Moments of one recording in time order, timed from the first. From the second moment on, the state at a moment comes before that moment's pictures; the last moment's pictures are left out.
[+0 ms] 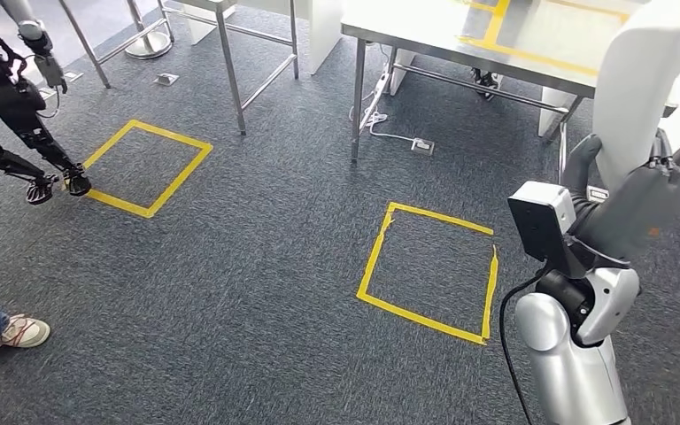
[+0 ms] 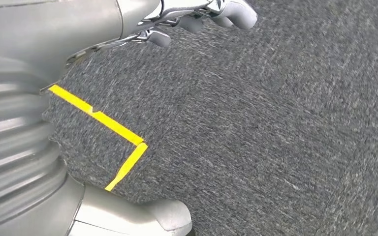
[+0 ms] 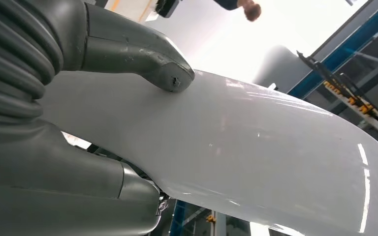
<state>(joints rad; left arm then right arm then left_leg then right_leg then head) -0.05 -0.16 0.47 -0.19 -0.35 0.31 -0.35 -0.28 -0.09 0.08 -1.61 1.07 -0.44 -0.19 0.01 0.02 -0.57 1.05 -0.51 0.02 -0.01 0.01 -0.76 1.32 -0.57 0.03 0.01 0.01</state>
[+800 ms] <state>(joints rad) -0.05 -0.16 0.47 -0.19 -0.37 0.31 -0.34 -0.29 -0.08 0.08 -1.61 1.07 -0.43 -0.17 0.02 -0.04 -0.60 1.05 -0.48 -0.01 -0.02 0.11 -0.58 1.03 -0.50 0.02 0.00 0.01</state>
